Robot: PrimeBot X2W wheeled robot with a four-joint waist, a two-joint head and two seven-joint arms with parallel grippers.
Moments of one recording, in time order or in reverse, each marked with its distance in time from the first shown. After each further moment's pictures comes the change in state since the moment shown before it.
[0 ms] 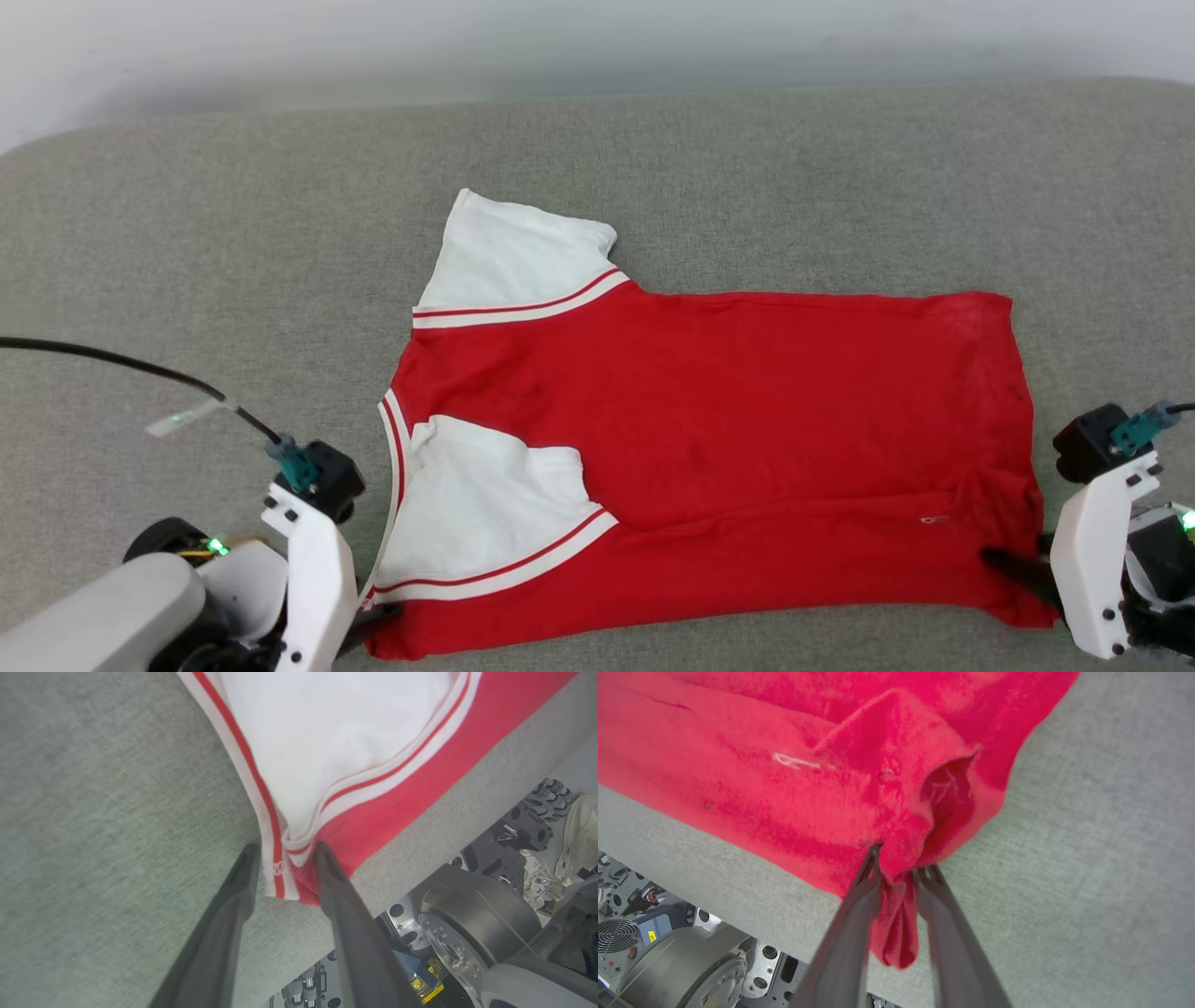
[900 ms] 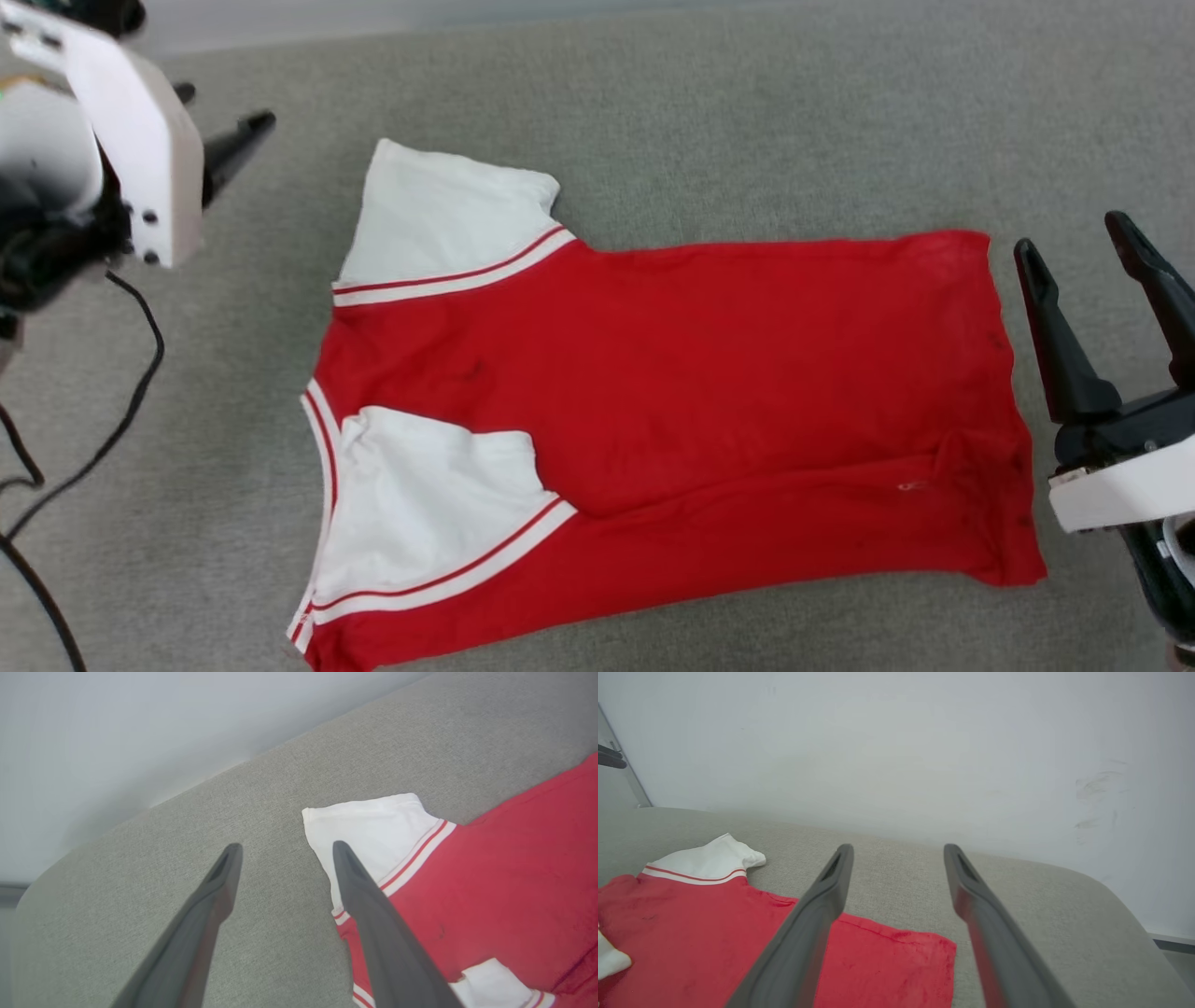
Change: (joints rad) left arm -0.534 -0.046 0.236 0.187 0.106 0.027 -0.018; right arm 0.128 0.417 -0.558 -0.404 -0.556 0.000 -0.640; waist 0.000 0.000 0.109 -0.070
